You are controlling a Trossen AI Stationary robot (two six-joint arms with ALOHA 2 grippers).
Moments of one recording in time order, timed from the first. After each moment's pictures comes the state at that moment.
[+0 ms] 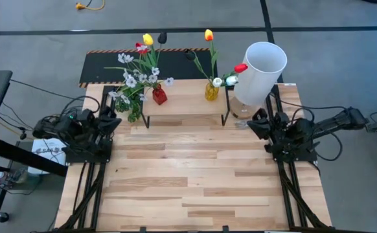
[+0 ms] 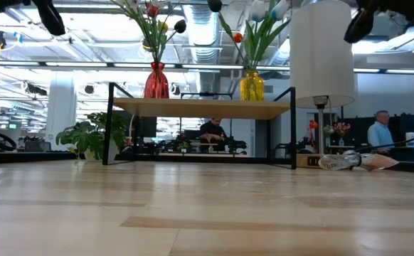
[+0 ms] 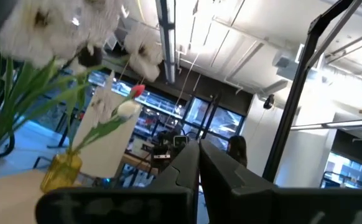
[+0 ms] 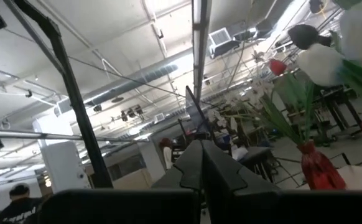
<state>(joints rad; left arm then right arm) -0.28 0.00 0.23 0.31 -0.39 -0.22 0.27 0.52 0.18 0.85 0.33 0.24</state>
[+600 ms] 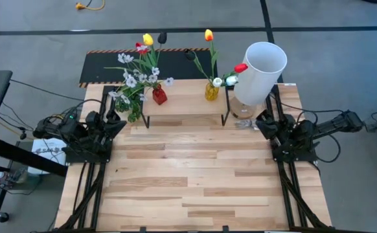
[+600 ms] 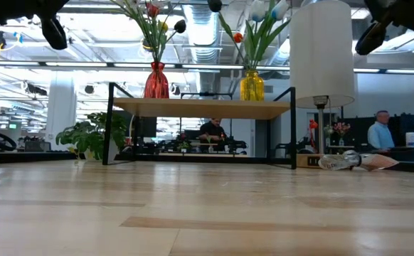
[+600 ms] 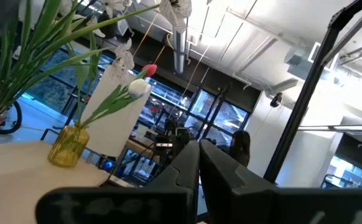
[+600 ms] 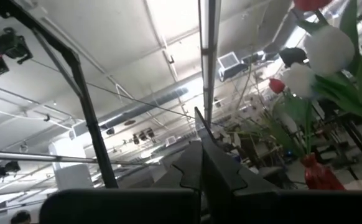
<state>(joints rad) -0.28 0.00 0.16 0.34 -0.43 -0.31 0.27 0.37 0.01 1.00 0.33 0.23</state>
